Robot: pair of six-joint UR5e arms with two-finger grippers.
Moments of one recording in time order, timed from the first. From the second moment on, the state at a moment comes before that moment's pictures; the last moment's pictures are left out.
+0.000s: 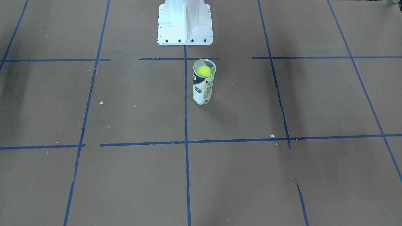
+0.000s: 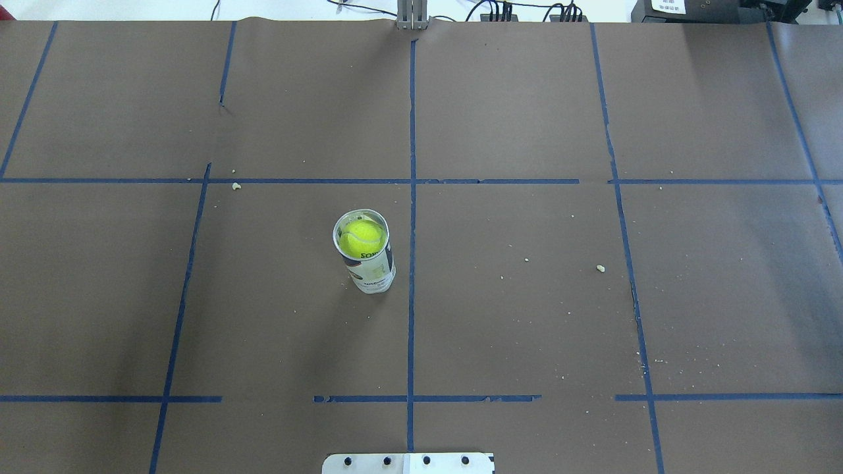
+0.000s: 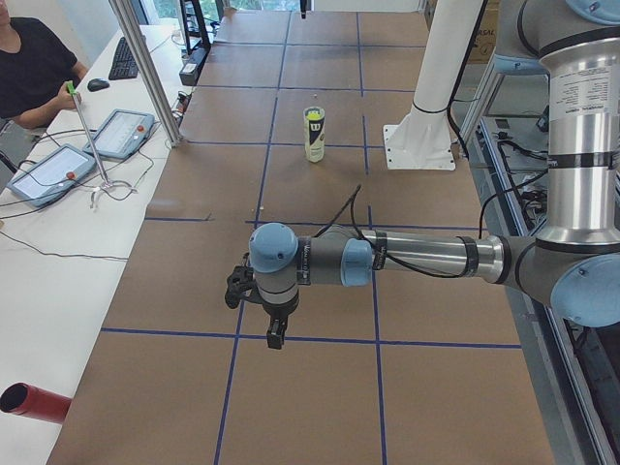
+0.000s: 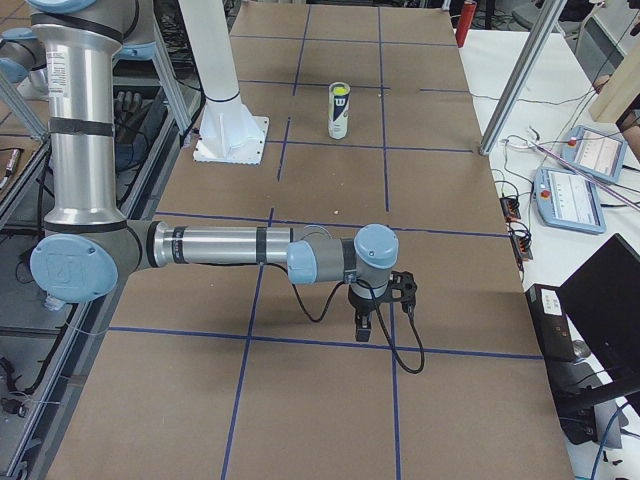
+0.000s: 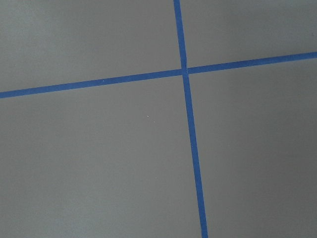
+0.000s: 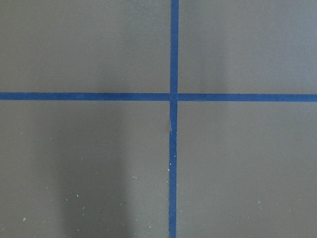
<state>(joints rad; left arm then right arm) -1.59 -1.48 -1.72 -1.53 -2.33 0.13 1.46 -1.60 1.62 -1.49 2.30 0.16</state>
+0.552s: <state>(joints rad) -1.59 -1.48 -1.72 -1.54 -2.33 0.13 1.46 -1.60 1.62 -1.49 2.30 0.16</state>
